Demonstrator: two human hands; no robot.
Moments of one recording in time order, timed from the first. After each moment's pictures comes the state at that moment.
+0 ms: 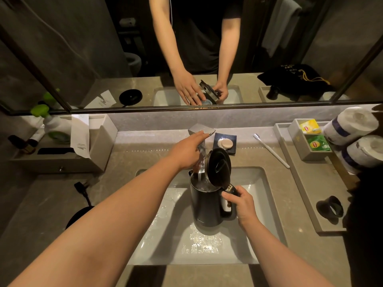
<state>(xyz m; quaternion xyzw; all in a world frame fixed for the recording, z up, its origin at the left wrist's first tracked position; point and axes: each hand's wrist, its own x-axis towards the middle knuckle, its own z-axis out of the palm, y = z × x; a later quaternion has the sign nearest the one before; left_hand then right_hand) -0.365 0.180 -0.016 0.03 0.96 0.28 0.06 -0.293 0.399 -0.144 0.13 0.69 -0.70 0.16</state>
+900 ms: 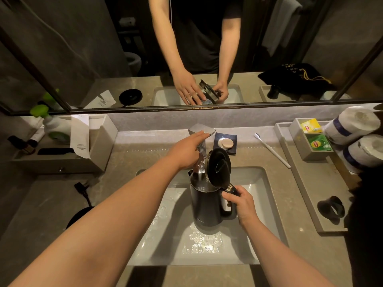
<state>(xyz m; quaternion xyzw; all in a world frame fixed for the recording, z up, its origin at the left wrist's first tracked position) -0.367 0.178 -0.016 0.03 0.96 0.28 0.07 -0.296 0.398 -0.147 0.12 0.70 -0.68 0.17</state>
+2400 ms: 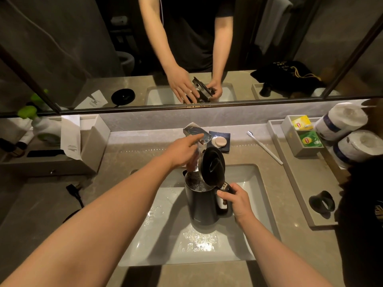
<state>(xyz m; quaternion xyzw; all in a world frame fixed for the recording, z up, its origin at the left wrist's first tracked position) -0.362 0.186 -0.004 0.02 0.94 0.34 0.09 -0.294 0.405 -0.140 0.10 0.69 -0.69 0.17</state>
